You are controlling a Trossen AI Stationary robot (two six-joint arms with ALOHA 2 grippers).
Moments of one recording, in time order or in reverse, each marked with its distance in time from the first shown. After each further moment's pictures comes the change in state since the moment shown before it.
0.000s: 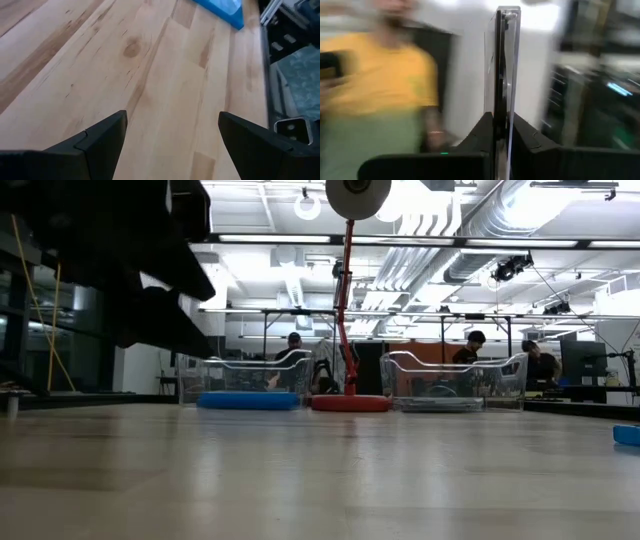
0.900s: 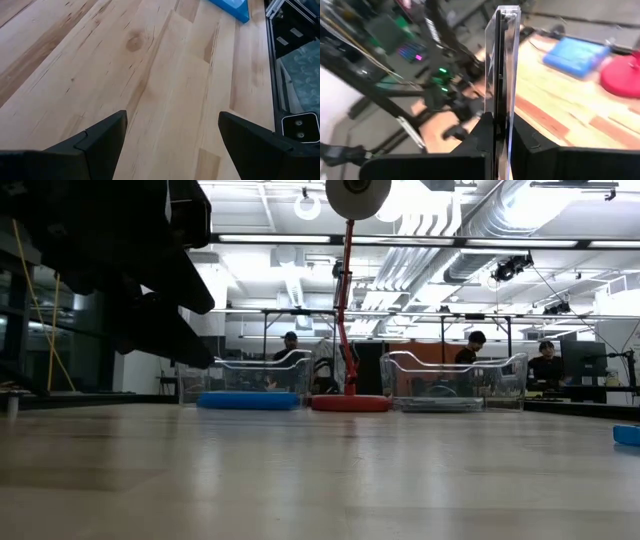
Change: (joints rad) left arm 0.000 0.021 0.000 0.005 0.007 0.001; right arm -0.159 0.000 0.000 -1.114 0.776 1.465
